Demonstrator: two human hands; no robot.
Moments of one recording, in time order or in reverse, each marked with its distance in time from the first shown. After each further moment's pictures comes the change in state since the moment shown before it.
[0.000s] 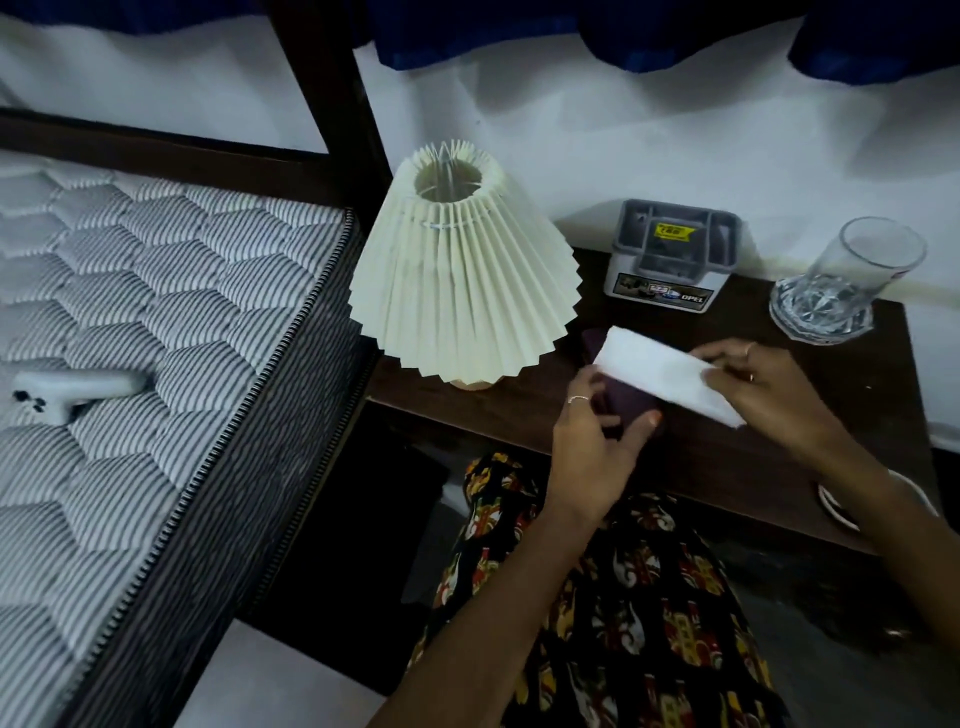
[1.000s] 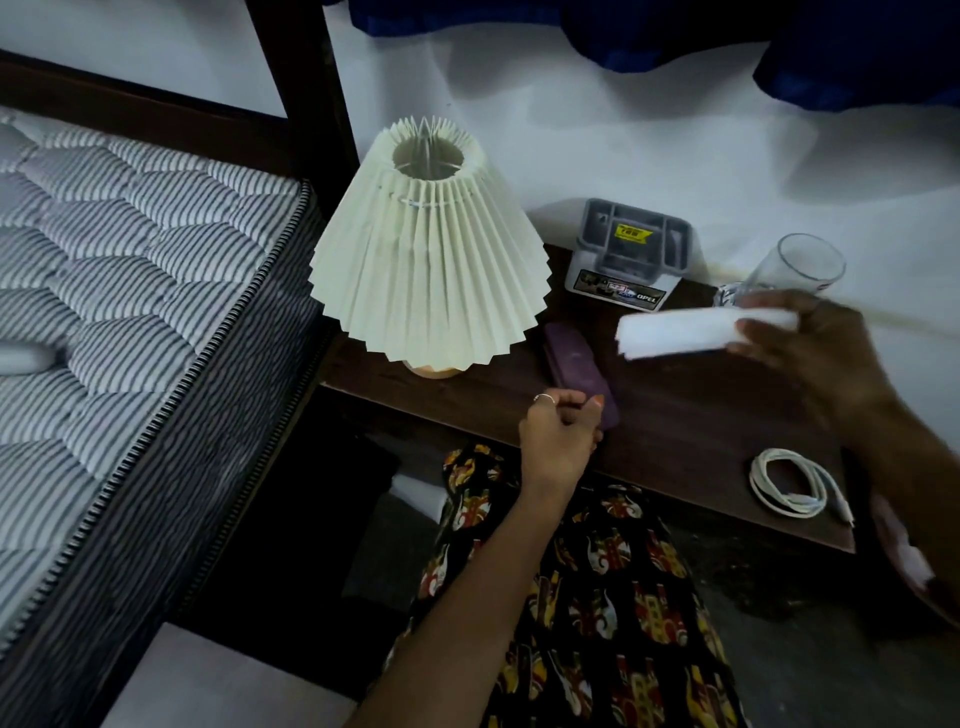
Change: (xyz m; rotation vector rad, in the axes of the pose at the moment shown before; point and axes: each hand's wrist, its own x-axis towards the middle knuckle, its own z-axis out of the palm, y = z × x) left_hand 0.012 -0.015 0.017 -0.268 0.058 -0.257; right_hand -0.006 -0.020 -0.064 0.479 0.190 0.056
